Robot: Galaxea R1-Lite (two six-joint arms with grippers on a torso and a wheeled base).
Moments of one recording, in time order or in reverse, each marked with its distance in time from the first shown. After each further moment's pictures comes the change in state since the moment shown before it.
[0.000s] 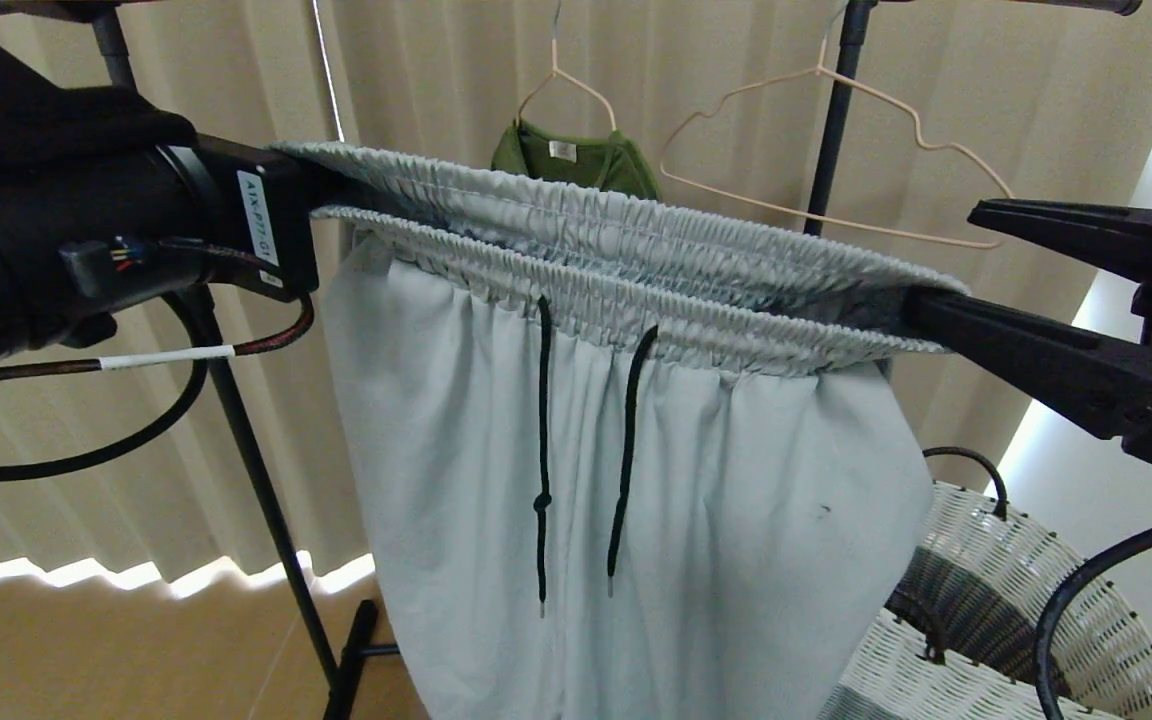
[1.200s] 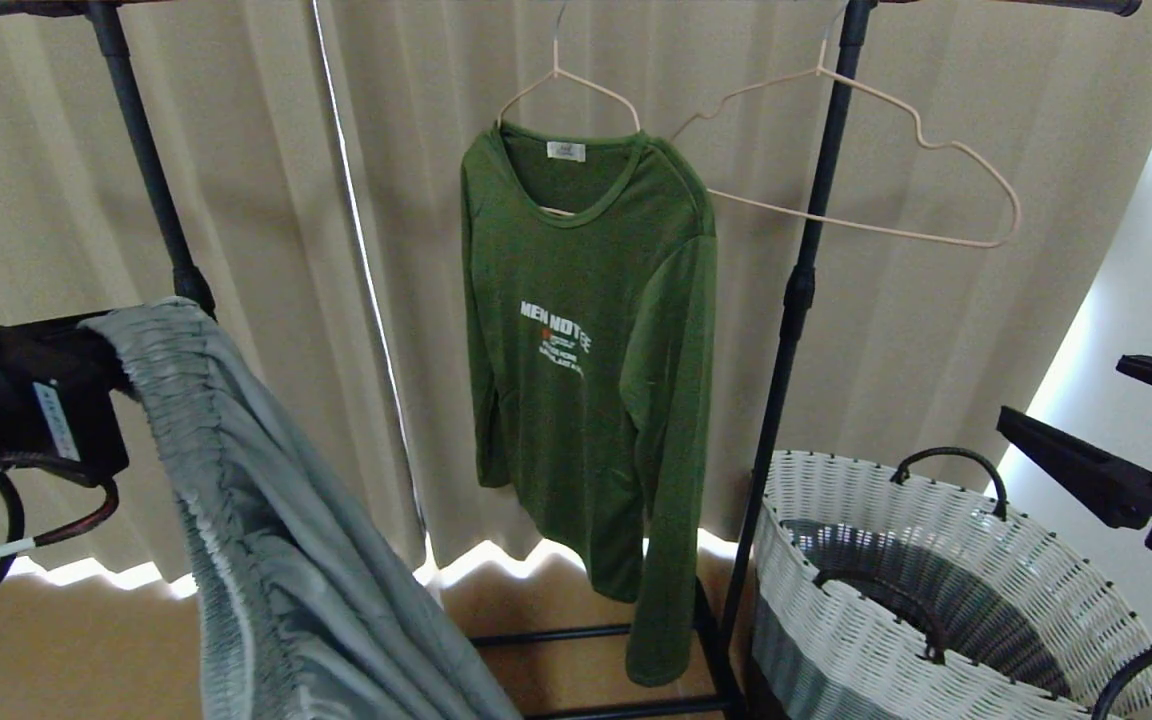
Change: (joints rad) left arm 0.224 -0.259 0.356 -0.001 -0.090 0.001; right arm -0.246 -0.137 0.296 0.003 -0.271 -0.038
